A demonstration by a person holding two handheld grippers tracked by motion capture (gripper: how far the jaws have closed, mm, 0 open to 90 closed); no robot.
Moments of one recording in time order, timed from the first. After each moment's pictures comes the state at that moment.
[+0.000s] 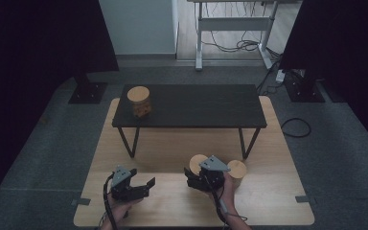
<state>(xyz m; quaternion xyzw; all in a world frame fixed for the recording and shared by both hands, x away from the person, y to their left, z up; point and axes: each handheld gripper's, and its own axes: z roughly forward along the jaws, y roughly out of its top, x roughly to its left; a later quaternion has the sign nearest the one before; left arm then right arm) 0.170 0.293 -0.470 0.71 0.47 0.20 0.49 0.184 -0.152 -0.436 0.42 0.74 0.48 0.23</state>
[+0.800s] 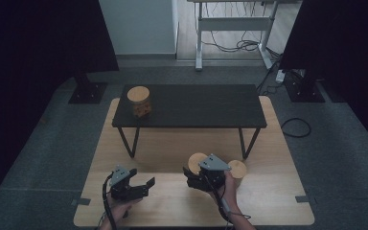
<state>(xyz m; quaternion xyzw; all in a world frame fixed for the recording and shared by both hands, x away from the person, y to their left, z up) 0.172 0.297 -0.470 0.71 0.47 0.18 0.50 0.181 -0.157 -0.421 0.38 0.75 0.48 0.24</state>
